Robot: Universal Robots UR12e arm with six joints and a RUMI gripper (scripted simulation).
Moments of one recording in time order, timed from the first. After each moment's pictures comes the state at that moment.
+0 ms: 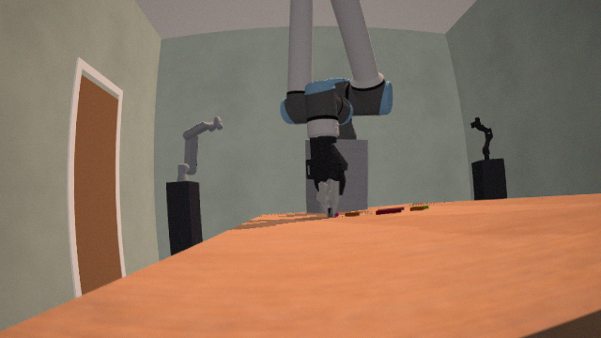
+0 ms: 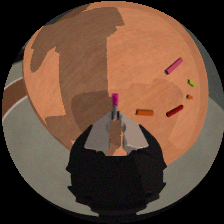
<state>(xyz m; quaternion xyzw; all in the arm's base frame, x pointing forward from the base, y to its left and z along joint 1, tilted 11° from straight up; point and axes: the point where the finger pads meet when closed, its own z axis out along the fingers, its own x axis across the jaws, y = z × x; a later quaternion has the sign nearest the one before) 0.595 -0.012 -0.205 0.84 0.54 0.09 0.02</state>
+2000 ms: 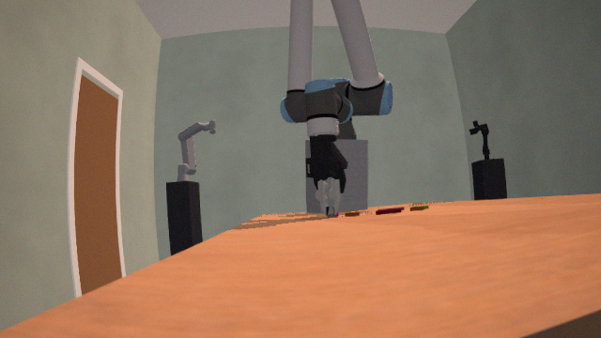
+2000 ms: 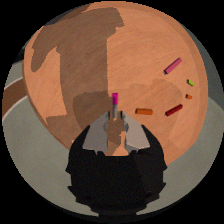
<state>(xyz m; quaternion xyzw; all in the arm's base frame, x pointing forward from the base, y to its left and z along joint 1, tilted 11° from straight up) 0.595 -0.012 -0.201 0.84 0.54 0.09 0.02</state>
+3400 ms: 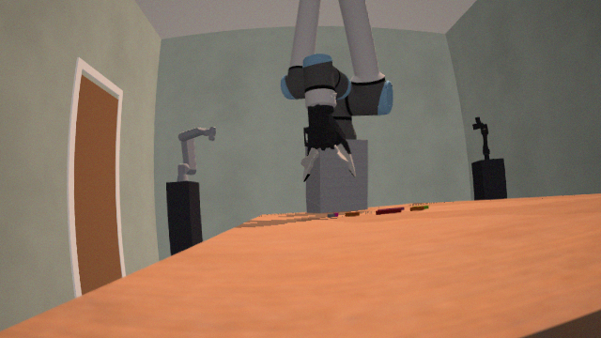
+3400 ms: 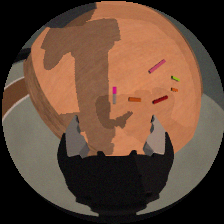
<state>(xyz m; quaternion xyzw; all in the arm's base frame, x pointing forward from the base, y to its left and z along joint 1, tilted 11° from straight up) 0.580 -0.018 -0.117 0.84 0.54 0.09 0.02</state>
